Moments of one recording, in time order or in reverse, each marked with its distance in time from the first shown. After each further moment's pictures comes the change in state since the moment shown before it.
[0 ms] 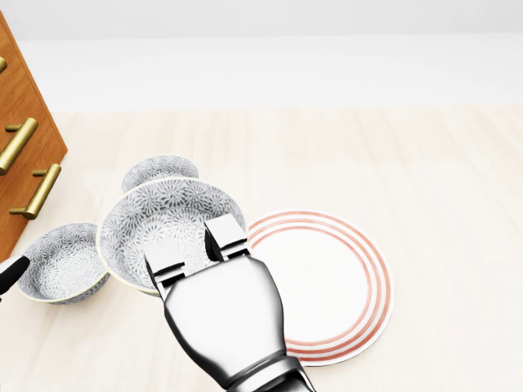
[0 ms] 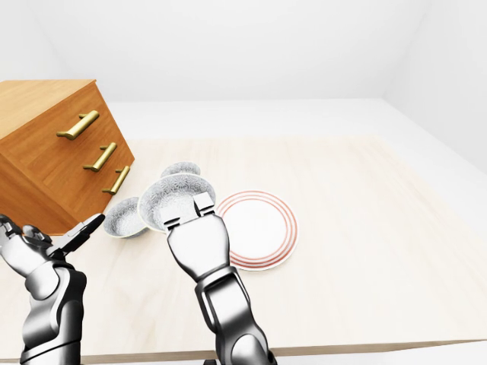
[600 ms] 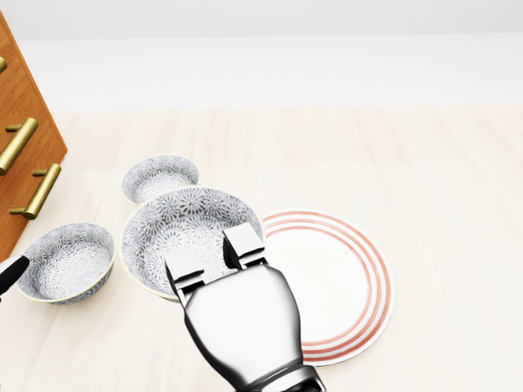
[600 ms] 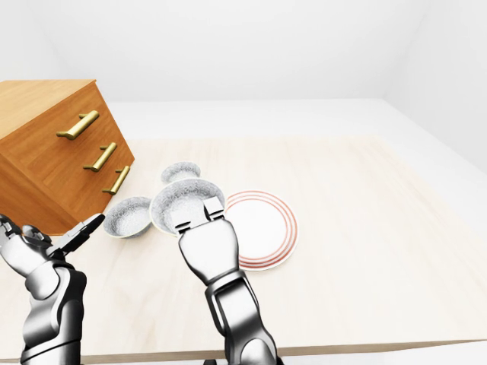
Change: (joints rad) left arm -0.002 0.003 0.000 0.011 0.003 -0.011 0.000; right arm 0.043 -0.044 -0.018 -0.018 0.010 0.000 -0.024
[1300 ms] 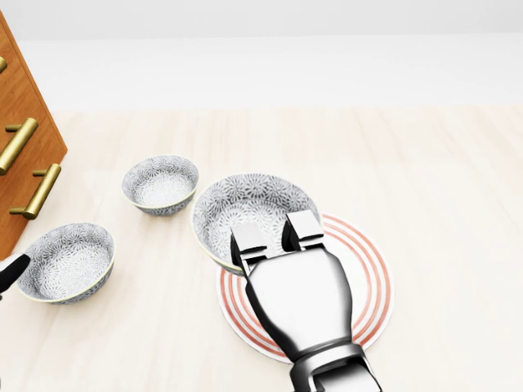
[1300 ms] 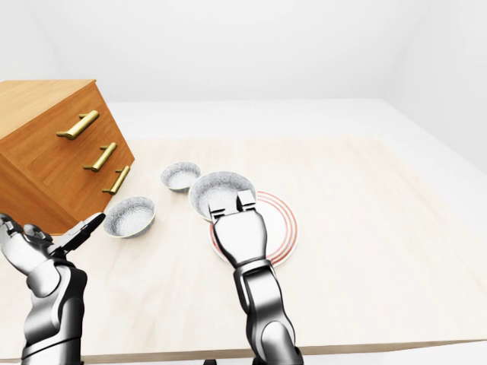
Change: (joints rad) left arm -0.014 0.009 -0.001 0.023 -0.004 -0.002 0.000; right arm -0.021 -0.029 -0.195 0.028 0.052 0.000 -0.048
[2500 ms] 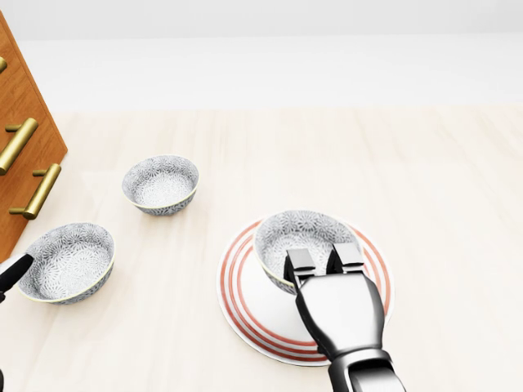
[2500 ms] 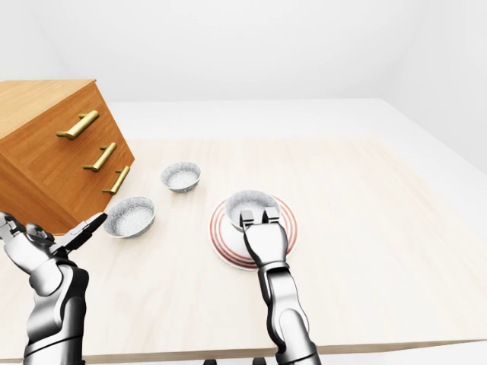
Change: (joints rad) left arm -0.007 0.004 -0.009 0.030 0.002 -0.022 0.000; right arm -0.004 -0.084 -0.182 0.302 0.138 0.000 -0.209
